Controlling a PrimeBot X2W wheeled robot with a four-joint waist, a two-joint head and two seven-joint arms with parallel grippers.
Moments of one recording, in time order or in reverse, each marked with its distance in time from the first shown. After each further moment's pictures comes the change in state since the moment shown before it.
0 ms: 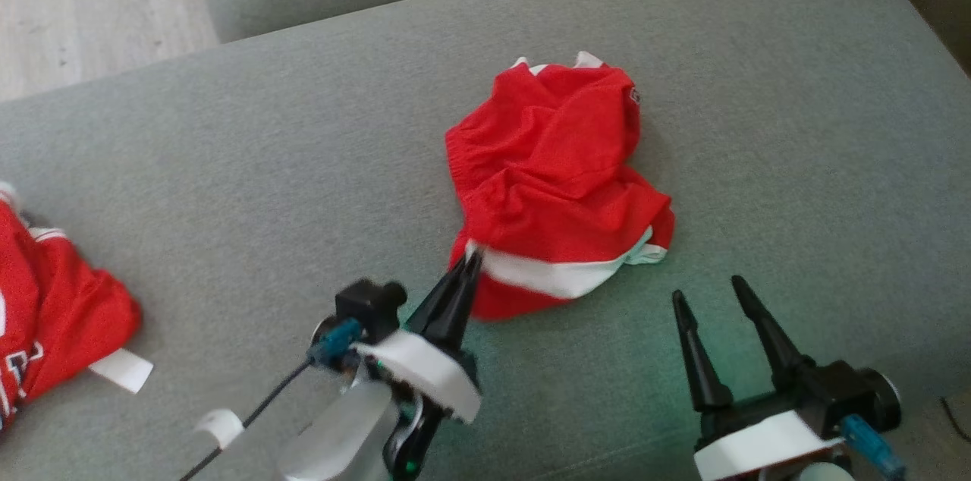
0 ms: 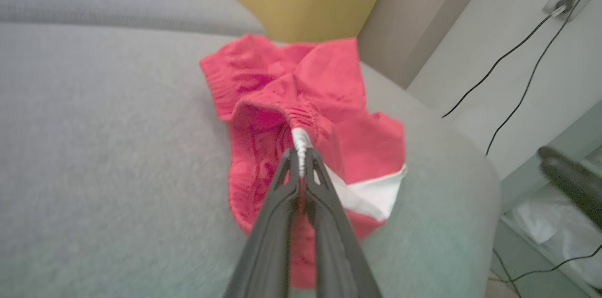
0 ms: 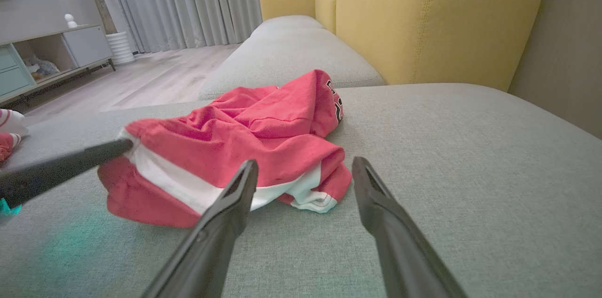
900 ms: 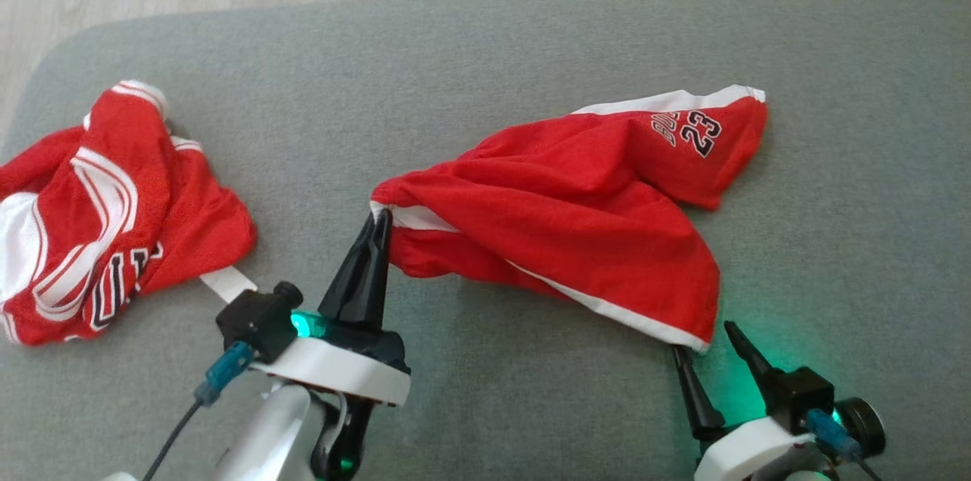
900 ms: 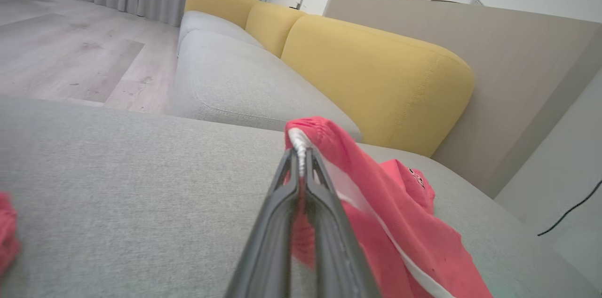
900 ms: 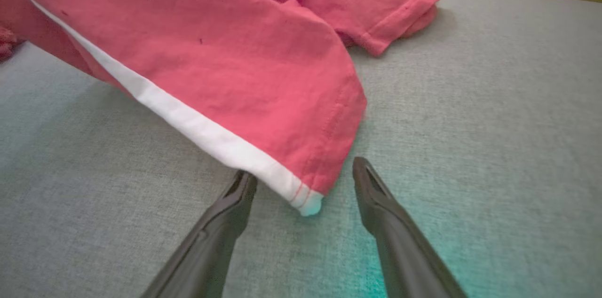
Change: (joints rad) left arm 0.186 0.076 0.317 -0.388 0.149 -0.008 0.000; right arm -0.089 0.000 -0.034 0.333 -0.050 0.000 0.000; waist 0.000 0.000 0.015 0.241
